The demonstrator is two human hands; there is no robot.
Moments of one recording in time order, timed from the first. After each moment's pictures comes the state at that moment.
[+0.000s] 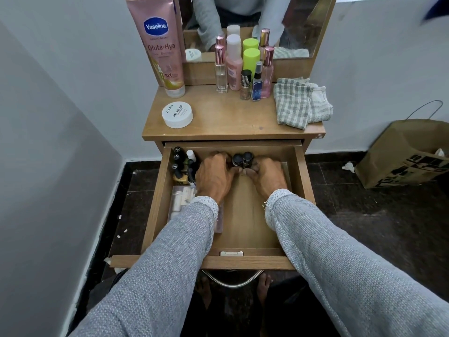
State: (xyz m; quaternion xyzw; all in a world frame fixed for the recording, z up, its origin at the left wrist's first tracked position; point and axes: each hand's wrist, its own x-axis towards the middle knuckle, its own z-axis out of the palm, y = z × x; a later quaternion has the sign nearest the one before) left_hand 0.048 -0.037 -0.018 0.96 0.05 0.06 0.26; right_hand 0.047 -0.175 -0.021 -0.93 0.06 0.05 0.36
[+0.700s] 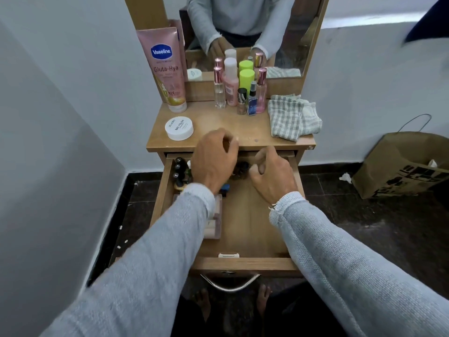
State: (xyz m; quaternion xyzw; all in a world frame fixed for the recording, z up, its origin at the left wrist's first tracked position) left_hand 0.044 -0.046 0.069 0.92 -0.02 0.20 0.33; right_hand 0.022 -0.184 0.037 -0.93 0.00 -0.11 0.36
